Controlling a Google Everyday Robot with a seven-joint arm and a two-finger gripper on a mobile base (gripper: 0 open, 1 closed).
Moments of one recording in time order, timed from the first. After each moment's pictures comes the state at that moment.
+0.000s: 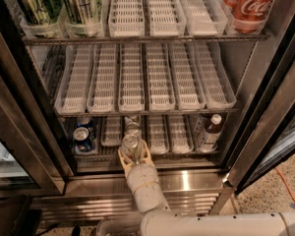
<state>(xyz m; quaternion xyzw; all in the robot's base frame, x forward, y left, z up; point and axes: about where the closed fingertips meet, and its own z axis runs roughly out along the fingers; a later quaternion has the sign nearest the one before) 0.565 0.035 0.647 -0.14 0.67 0.07 0.73</state>
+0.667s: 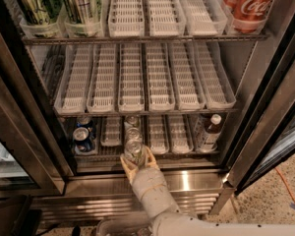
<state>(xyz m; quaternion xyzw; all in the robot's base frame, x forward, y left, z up) 0.533 0.025 0.656 -0.15 0.71 0.11 0.68</state>
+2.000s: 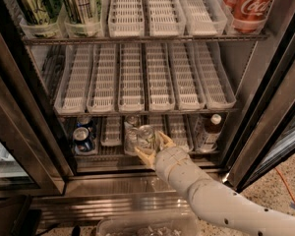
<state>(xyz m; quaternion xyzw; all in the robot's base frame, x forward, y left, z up) 0.540 -0.020 0.713 -0.27 0.73 0.12 0.62</state>
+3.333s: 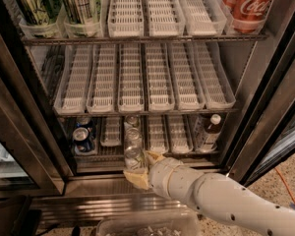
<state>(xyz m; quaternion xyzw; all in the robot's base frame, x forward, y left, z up) 0.479 0.013 0.690 -0.34 0.77 0.21 0.50</state>
